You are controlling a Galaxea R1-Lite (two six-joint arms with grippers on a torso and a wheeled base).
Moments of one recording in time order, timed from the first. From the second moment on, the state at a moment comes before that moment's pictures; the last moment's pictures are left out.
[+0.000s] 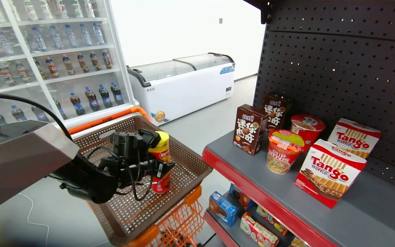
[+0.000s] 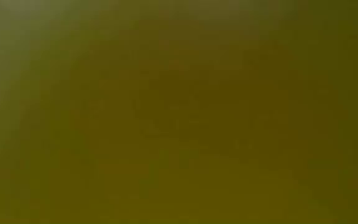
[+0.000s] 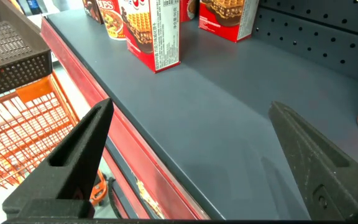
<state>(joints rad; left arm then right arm) -0.26 2.18 -0.93 -0.78 -0.10 0.11 0.00 0.00 0.00 0.00 0.05 0.00</state>
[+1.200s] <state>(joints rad) -0.17 1.36 -0.76 -0.38 -0.07 0.05 0.00 0.00 0.00 0.00 0.05 0.00</state>
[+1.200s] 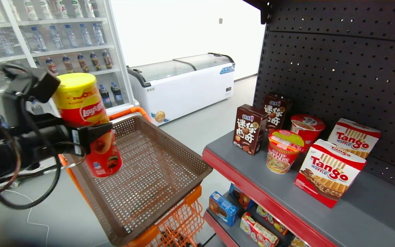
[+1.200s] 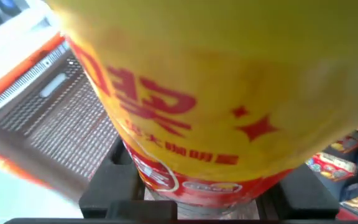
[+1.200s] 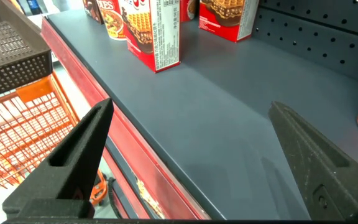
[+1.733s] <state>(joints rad) -0.17 0.91 -0.37 -0.38 -0.13 0.05 0.00 0.00 0.00 0.00 0.05 0.00</state>
